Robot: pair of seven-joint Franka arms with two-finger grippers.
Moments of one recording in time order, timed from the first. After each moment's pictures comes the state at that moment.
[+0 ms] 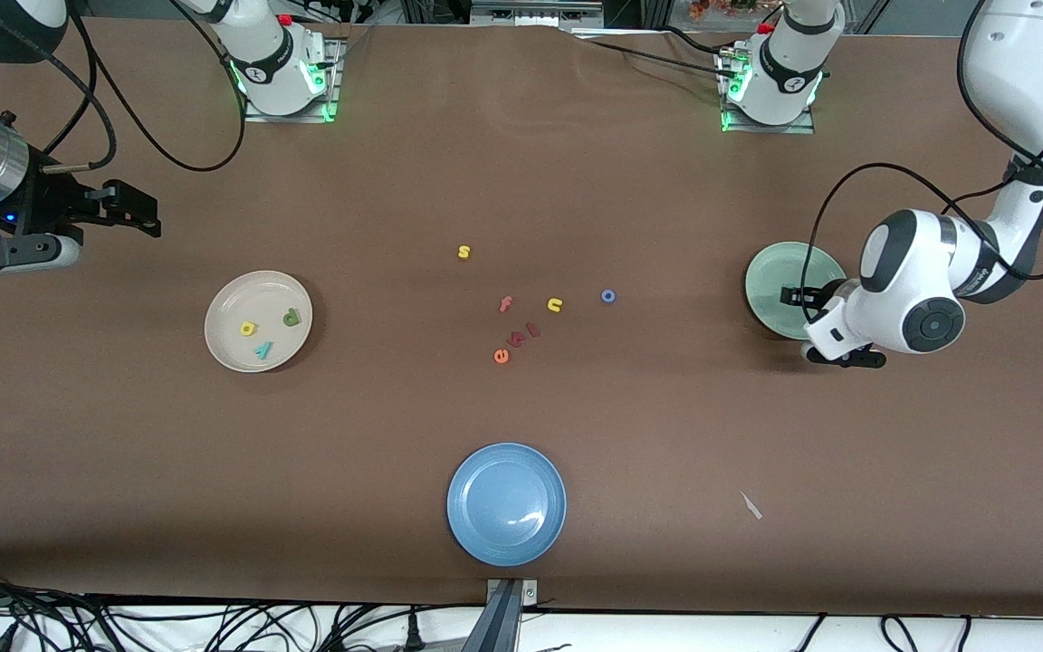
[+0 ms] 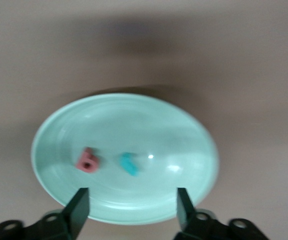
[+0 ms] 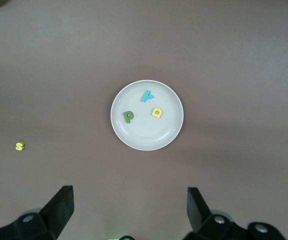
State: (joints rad) left arm 0.36 0.46 -0.47 -1.91 0.16 1.86 -0.17; right arm 0.18 0.10 -0.10 -1.54 0.01 1.53 -0.05
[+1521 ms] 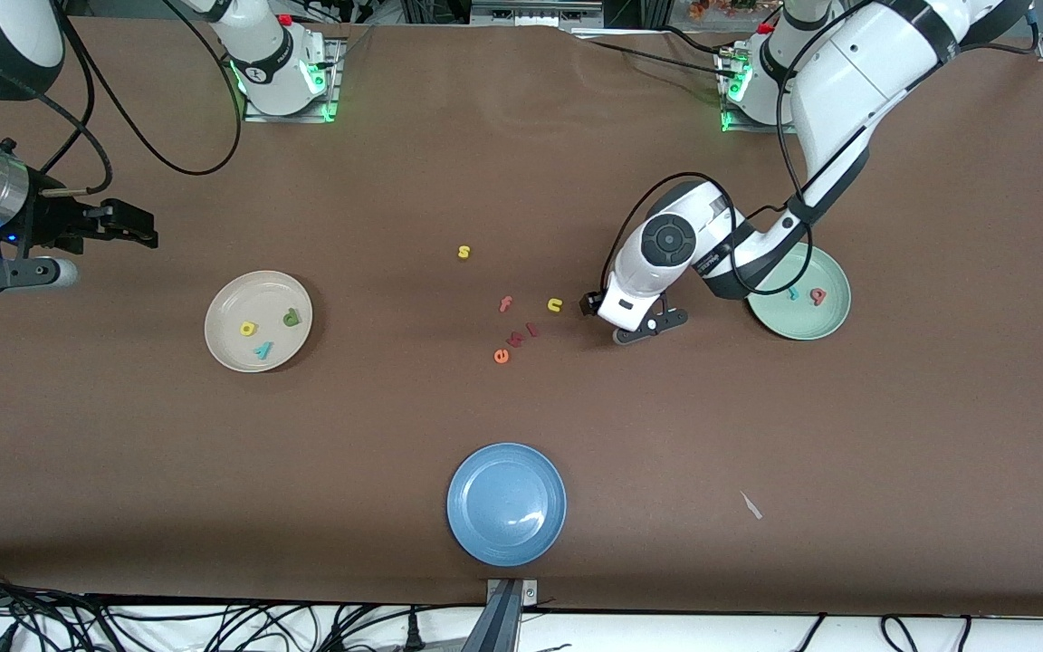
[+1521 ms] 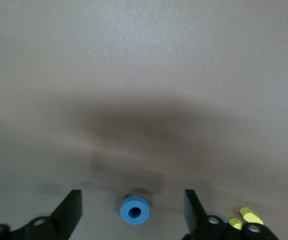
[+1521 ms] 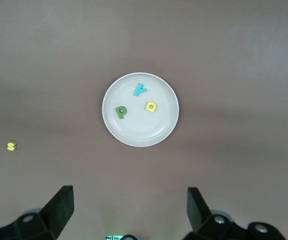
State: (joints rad) left arm 0.07 0.72 -0.69 -1.93 0.43 2.38 -1.20; right arm 0.12 0.14 -0.07 -1.54 0.01 1.53 -0.05
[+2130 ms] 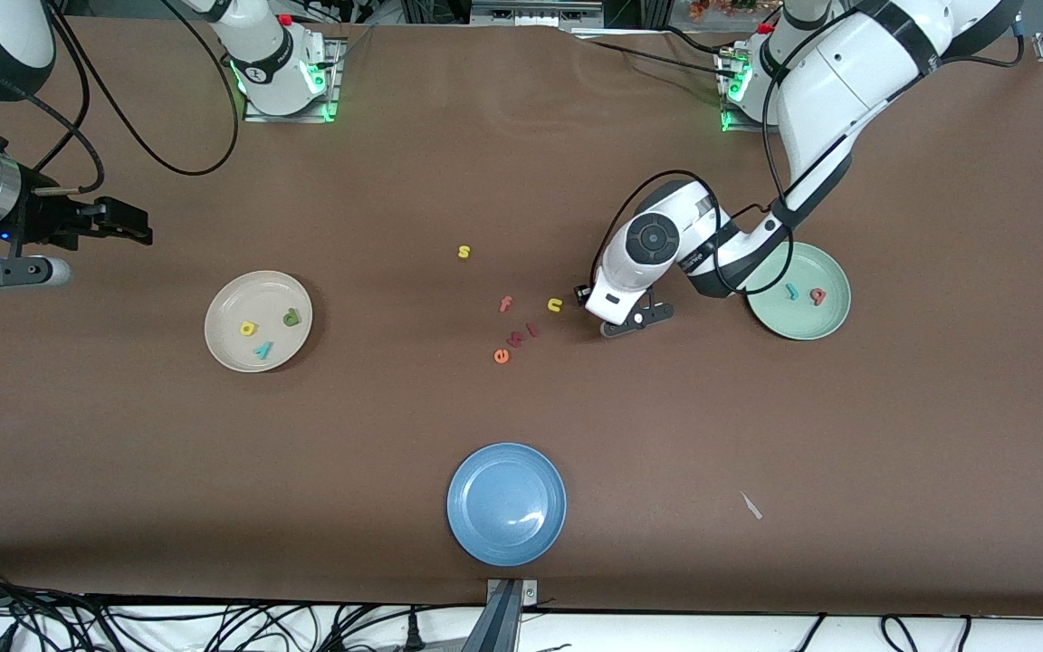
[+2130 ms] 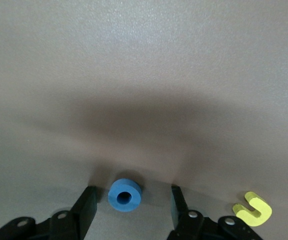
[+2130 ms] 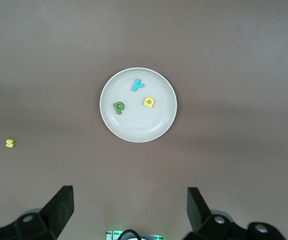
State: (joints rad) left arm 0.05 0.75 -0.69 -1.93 0.43 2.38 -1.21; right arm 0.11 0.14 -0.08 -1.54 0.01 1.51 -0.05
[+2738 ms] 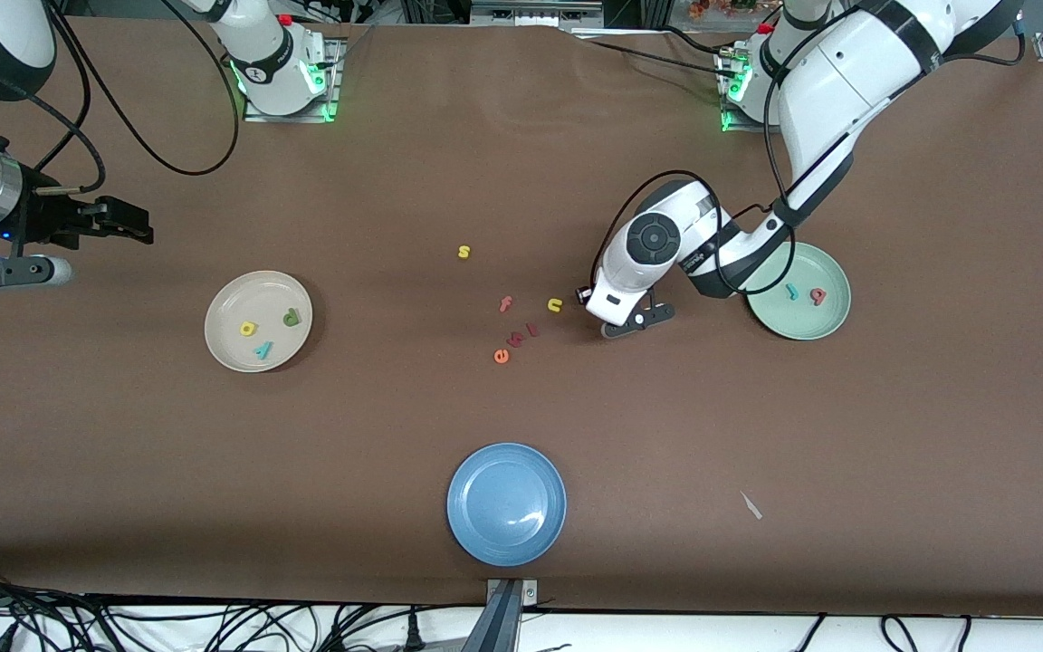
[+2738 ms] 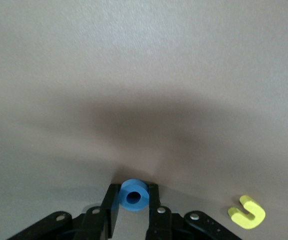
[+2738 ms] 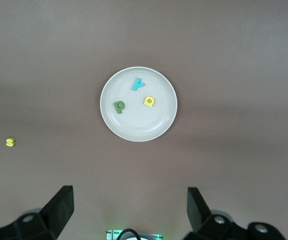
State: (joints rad) left arm 0.05 0.74 -0.69 -1.92 0.43 2.37 -1.22; right arm 0.11 0.14 -0.08 -1.54 0.01 1.50 -0.05
